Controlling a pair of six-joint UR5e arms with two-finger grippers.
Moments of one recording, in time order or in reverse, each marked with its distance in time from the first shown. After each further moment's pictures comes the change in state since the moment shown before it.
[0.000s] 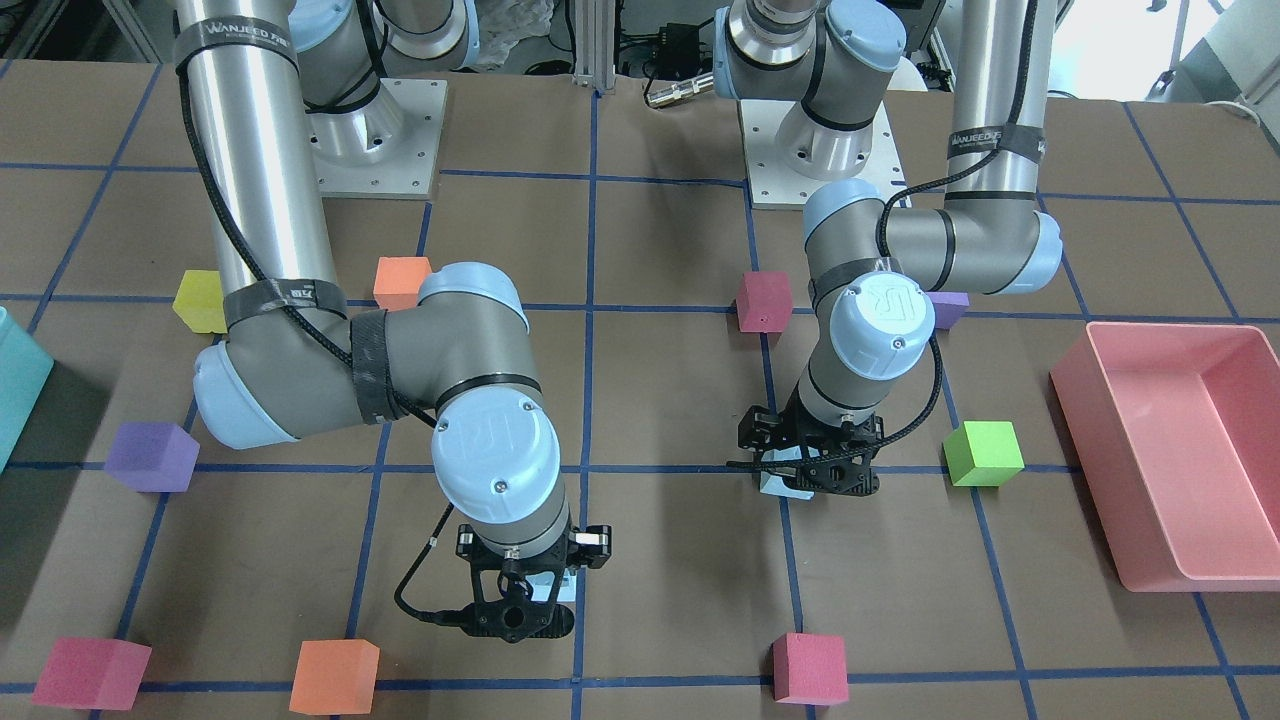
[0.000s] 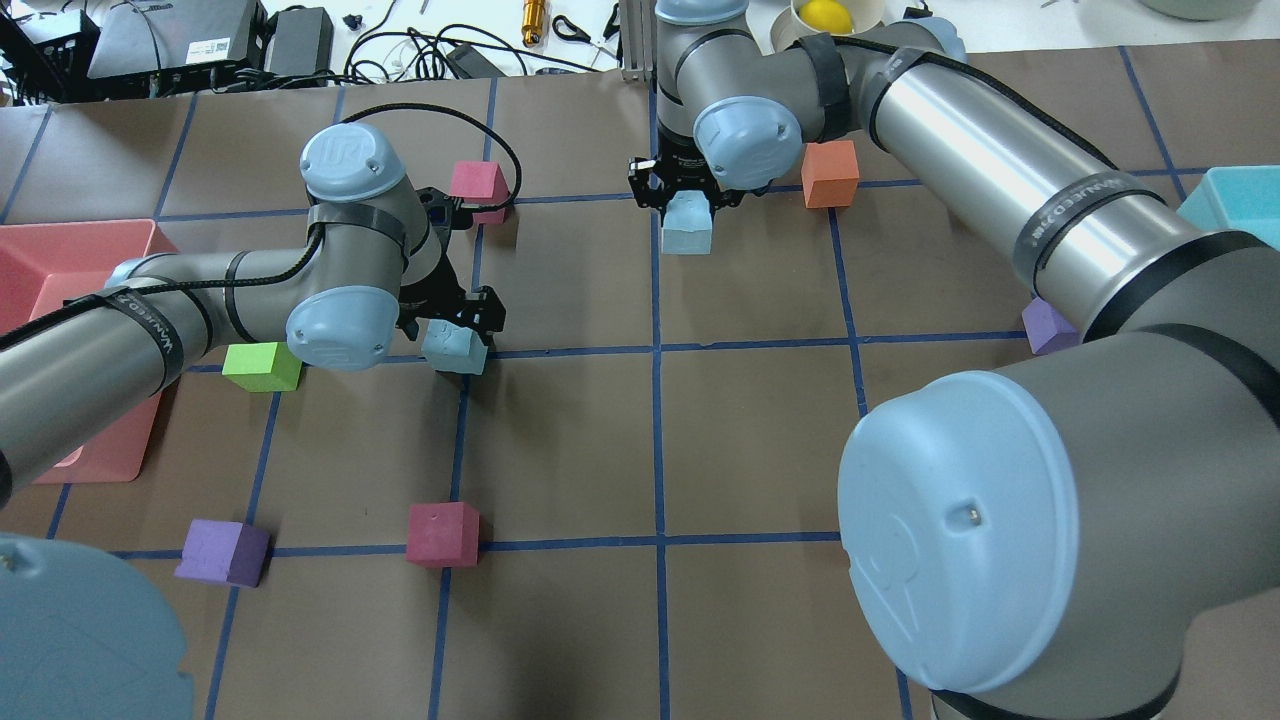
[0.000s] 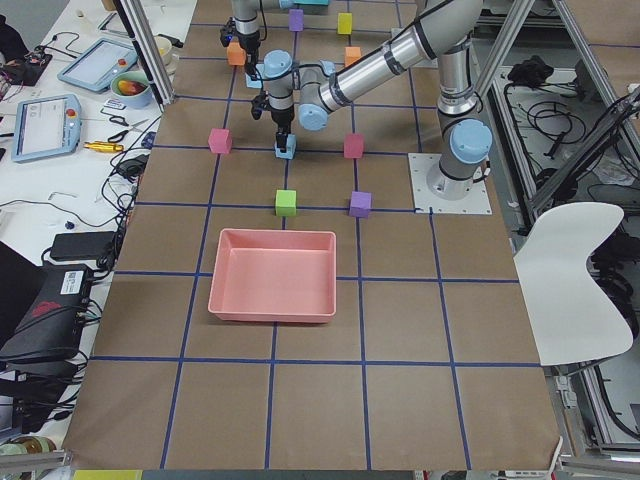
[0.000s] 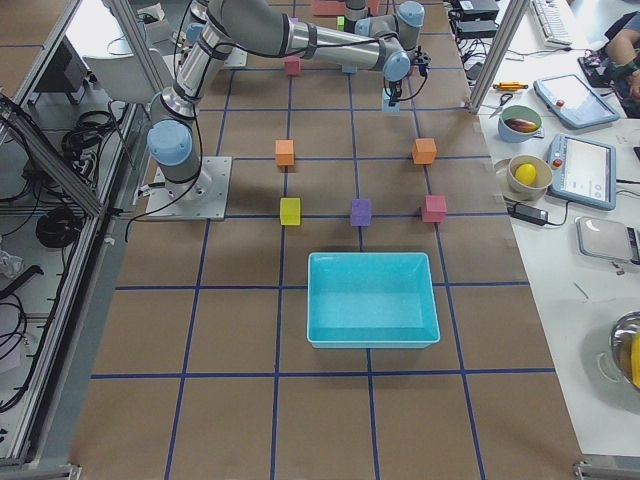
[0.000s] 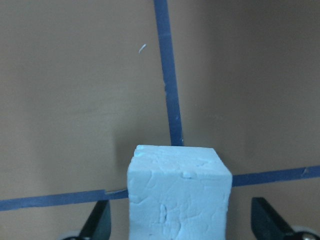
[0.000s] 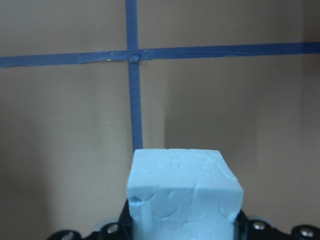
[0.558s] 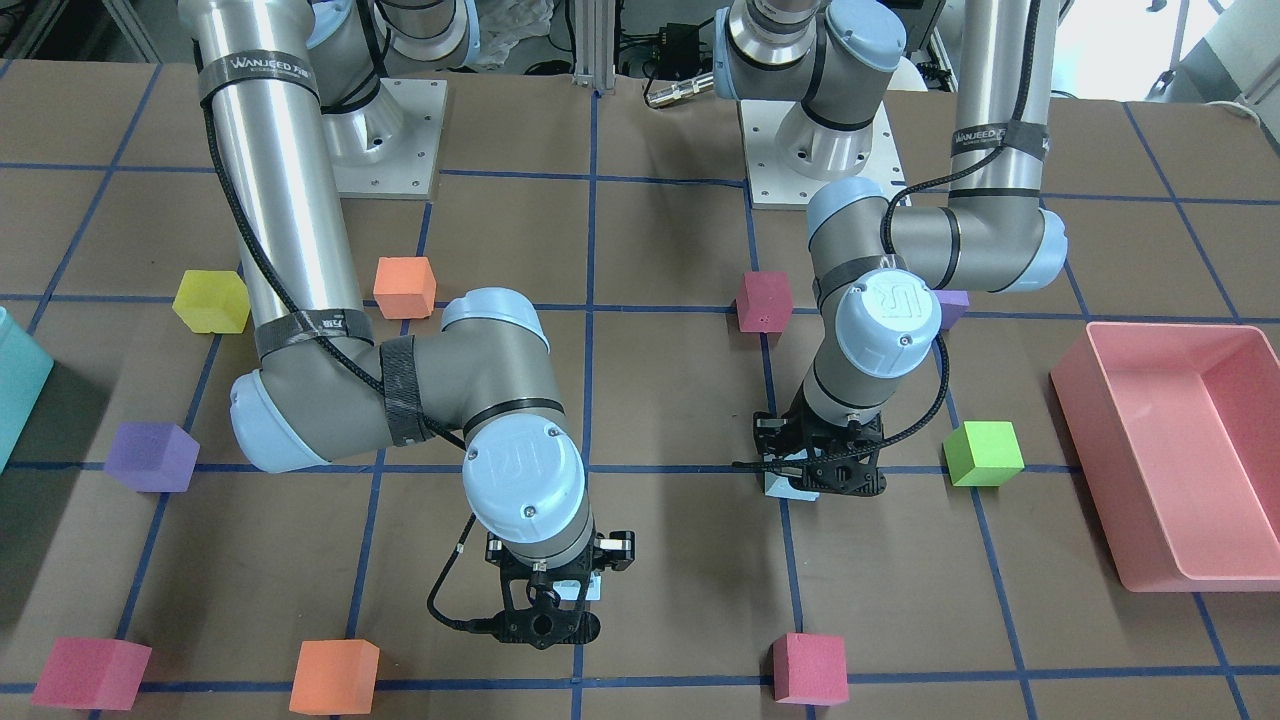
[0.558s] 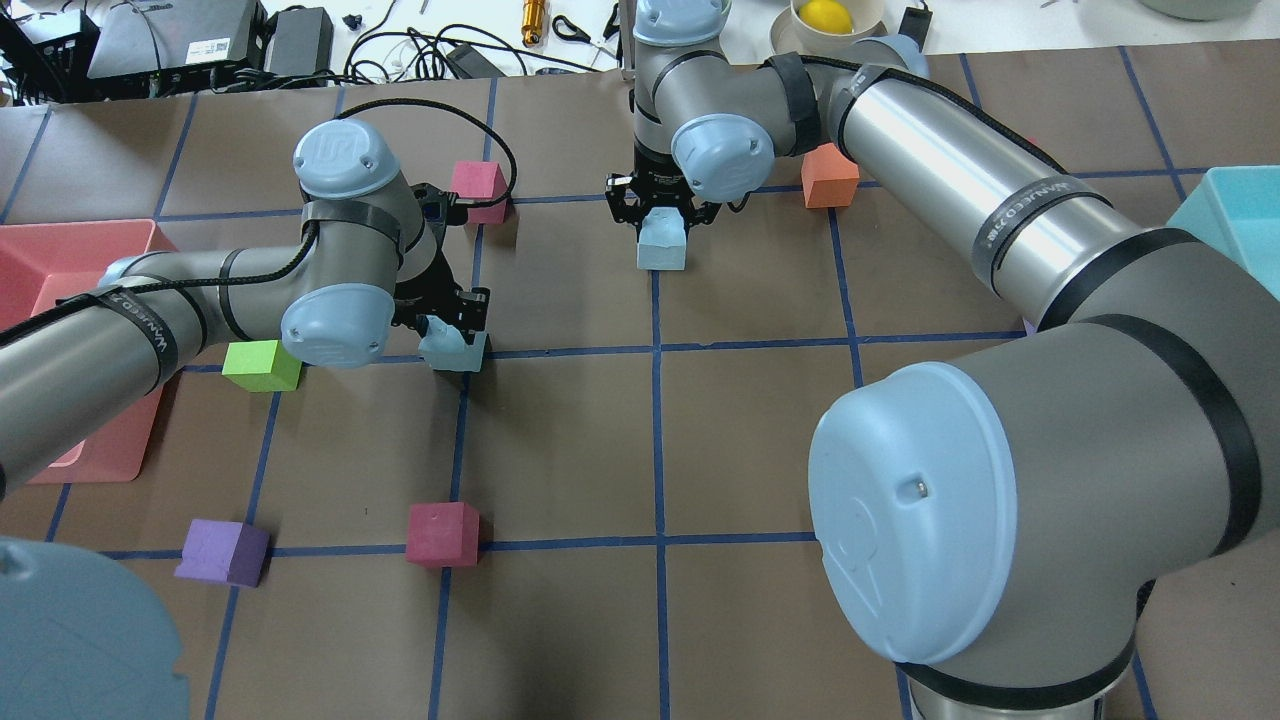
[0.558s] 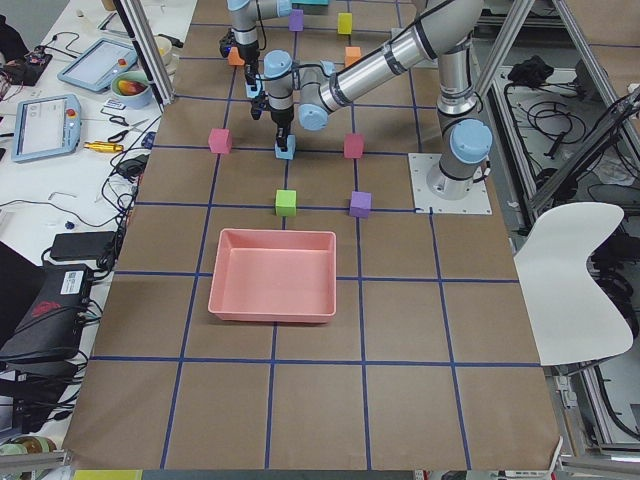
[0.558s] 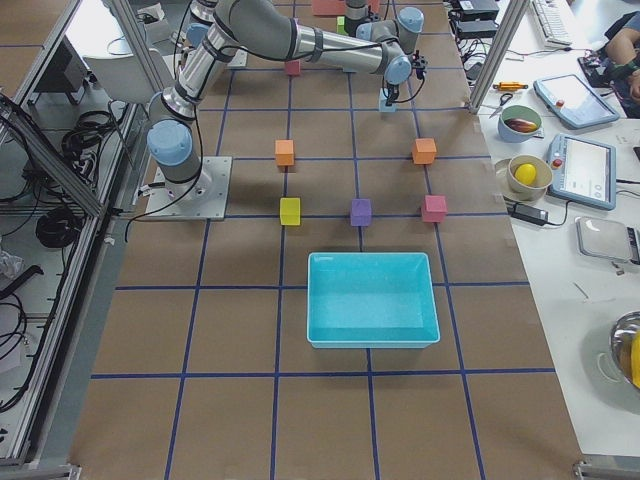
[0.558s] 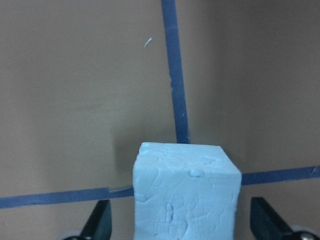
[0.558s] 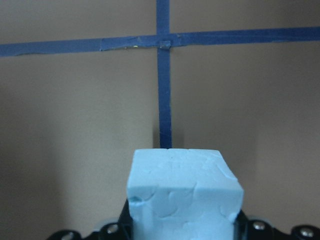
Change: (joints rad) left arm 0.006 0.008 0.004 0.003 0.002 0.001; right arm 0.016 0.041 -0.013 0.000 0.029 0.010
